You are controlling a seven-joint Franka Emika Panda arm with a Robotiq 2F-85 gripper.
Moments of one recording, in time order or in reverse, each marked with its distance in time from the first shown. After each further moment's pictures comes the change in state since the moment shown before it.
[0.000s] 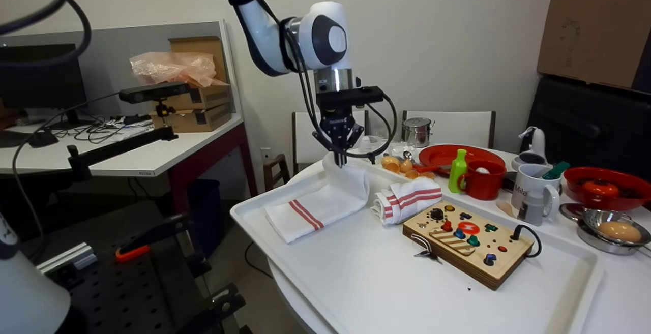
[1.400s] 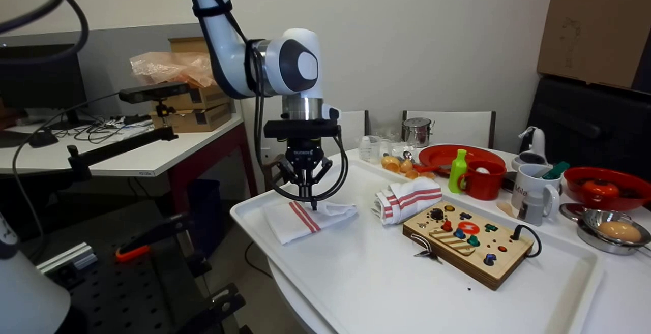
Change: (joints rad) arm 0.020 -0.045 -0.006 -0.252 -0.031 0.055 0.377
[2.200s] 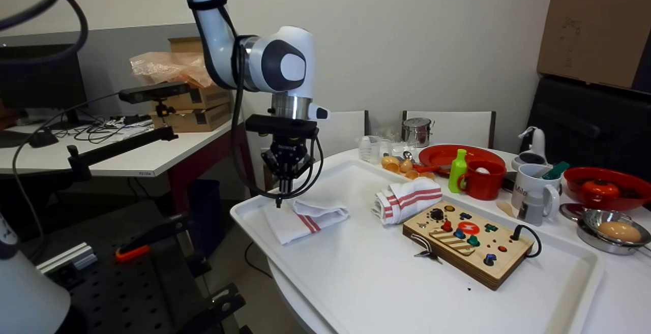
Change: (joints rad) arm -0.034 -0.008 0.103 -0.013 0.198 -0.003 0.012
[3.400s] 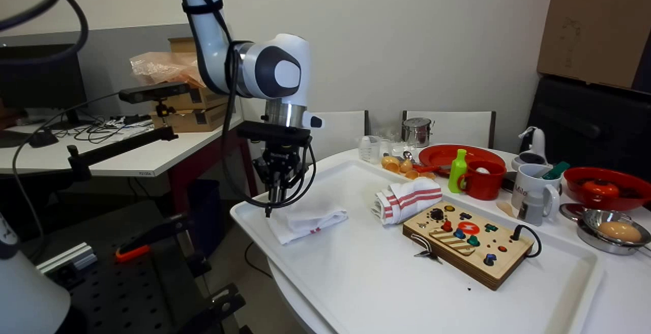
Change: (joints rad) arm 0.001 0.004 0.000 -0.040 0.001 -0.007 0.000
